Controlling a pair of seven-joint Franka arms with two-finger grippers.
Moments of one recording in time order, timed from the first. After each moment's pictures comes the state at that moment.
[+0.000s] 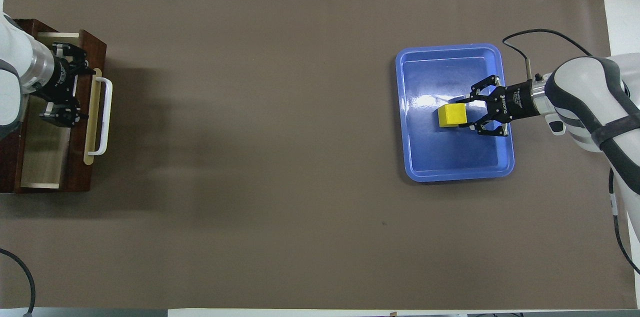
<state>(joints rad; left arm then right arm) 0.08 0.20 -0.07 -1.73 0.10 1.95 -1.45 -0.15 0.42 0.01 -1.88 0.75 1.98 0.95</state>
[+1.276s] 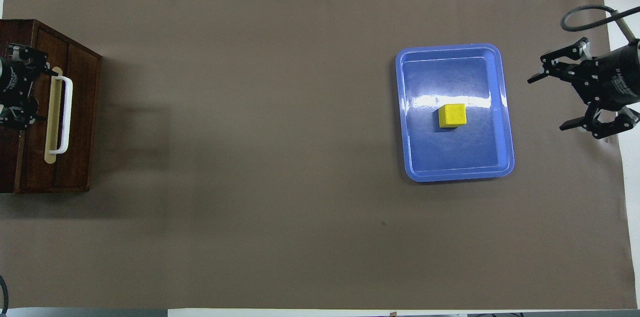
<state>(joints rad) 0.16 0.17 -0.10 -1.67 0.11 1.85 -1.14 -0.06 0.03 0.01 -1.58 0.13 1.53 0.69</state>
